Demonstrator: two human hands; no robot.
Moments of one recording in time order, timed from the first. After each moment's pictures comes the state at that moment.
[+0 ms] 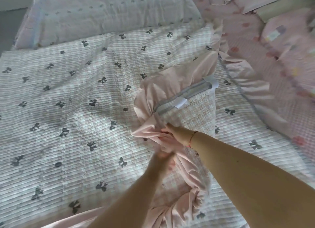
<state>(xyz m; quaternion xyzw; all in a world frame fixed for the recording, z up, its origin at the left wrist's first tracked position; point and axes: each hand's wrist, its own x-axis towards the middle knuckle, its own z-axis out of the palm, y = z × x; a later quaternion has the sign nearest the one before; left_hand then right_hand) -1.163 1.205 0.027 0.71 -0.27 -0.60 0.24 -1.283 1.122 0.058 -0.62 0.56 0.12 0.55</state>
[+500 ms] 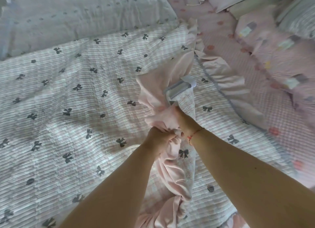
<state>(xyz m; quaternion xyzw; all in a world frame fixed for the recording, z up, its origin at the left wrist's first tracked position) -1.250 1.151 0.048 0.58 -0.35 -0.65 0.33 -1.361 1.103 0.078 -0.39 0.65 -0.19 0.62</state>
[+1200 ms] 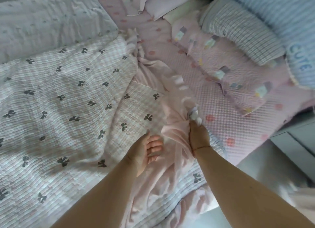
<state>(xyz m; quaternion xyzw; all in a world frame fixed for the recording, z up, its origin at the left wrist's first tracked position) -1.383 1.183 0.075 0.55 -0.25 -0.77 0.22 -1.573 1.177 0.067 -0.26 0.83 -0.34 0.37</state>
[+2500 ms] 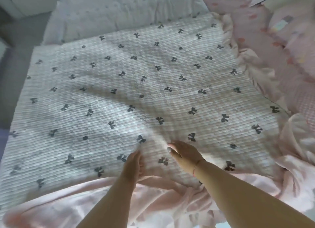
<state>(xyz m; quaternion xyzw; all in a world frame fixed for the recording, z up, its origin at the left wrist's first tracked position) -1.108 1.353 0.017 0.73 -0.10 -0.58 0.35 -1.304 1.278 0.022 -0.80 0.47 0.07 0.37</state>
